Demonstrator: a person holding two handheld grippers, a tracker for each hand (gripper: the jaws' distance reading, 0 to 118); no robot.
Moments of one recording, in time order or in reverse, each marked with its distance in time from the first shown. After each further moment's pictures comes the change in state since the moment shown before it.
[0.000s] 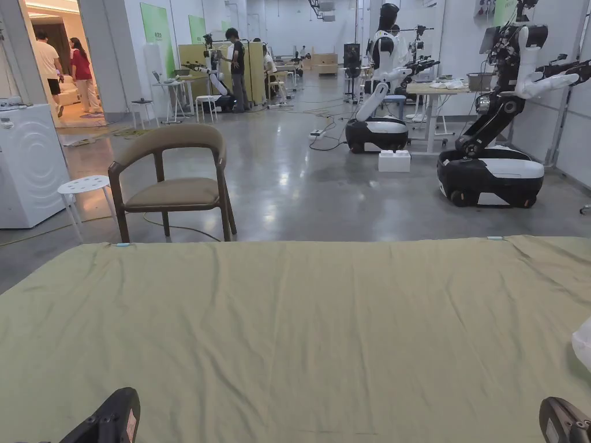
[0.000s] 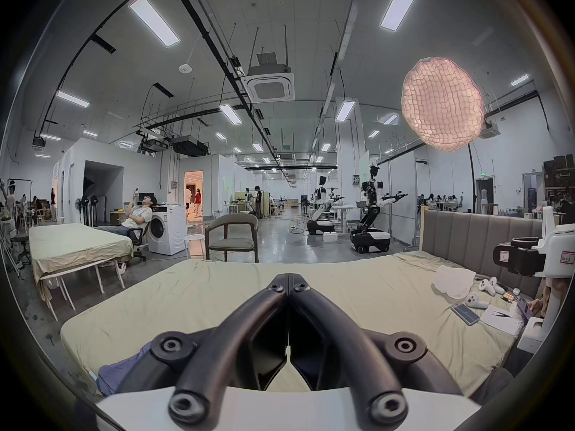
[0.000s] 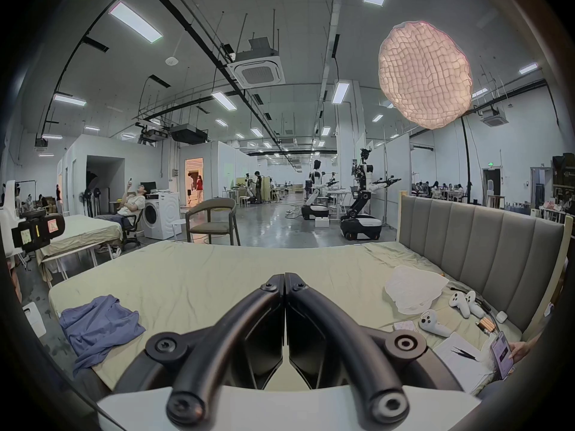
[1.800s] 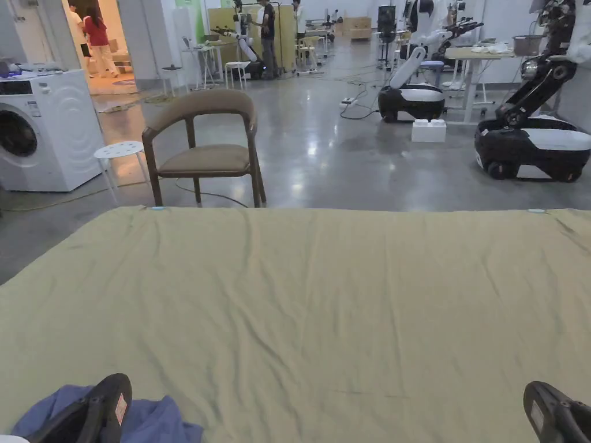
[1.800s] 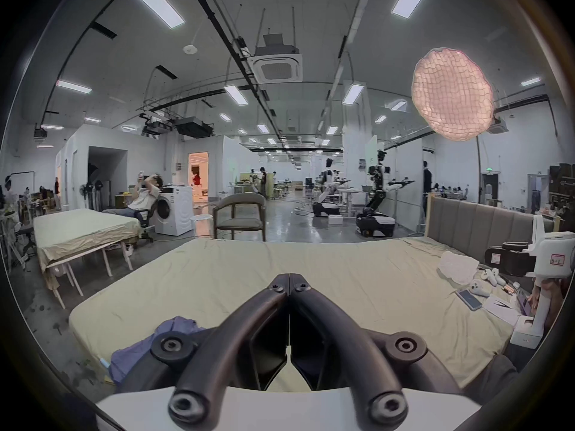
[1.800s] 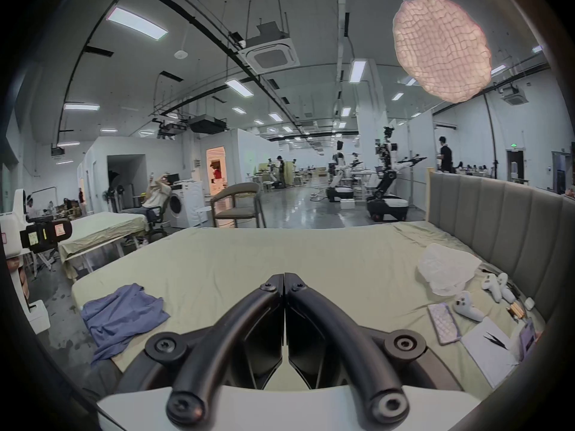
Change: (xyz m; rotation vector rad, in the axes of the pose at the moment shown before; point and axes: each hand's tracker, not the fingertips) left arm -0.048 -0.016 0.018 -0.099 0.055 0.027; right arm -0.019 -0.024 -0.029 -0.089 0.165 -0.036
